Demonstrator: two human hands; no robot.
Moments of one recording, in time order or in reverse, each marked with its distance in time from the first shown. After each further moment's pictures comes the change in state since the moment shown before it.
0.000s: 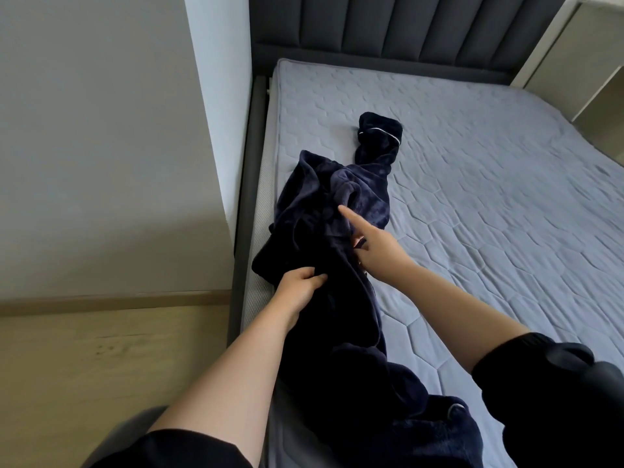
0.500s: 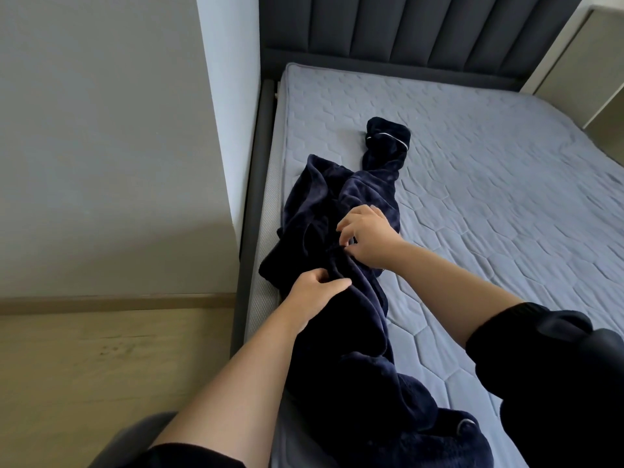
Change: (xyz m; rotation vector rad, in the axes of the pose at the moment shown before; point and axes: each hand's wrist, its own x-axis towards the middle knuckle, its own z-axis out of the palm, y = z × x) left_hand -0.002 0.013 0.005 0.223 -0.047 0.048; right_hand 0.039 -0.017 -0.006 -0.510 -0.128 -0.261
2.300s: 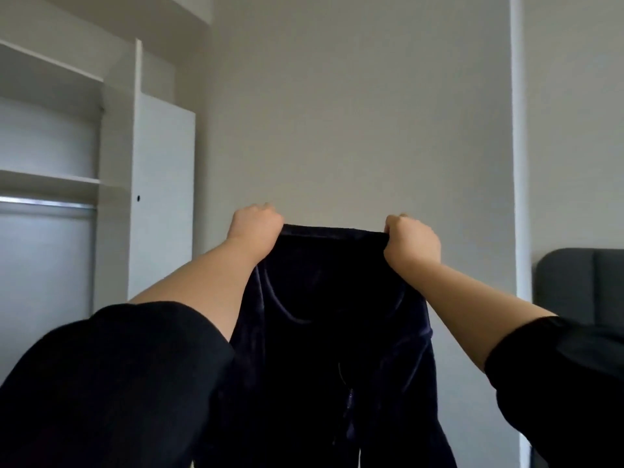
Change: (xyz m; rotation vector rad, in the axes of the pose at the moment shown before) left_hand -0.549 0.396 -0.311 1.858 1.655 0.038; right_hand -0.040 -0.468 -0.402 0.204 0.832 -0.368
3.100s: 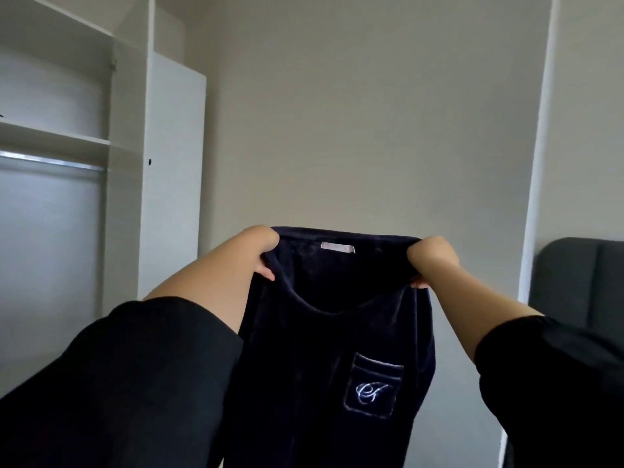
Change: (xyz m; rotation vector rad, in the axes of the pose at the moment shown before) left_hand -0.052 -0.001 0.030 -1.126 -0.737 -0.656; right_hand -0.029 0.016 0.028 0.305 -0.351 0.595
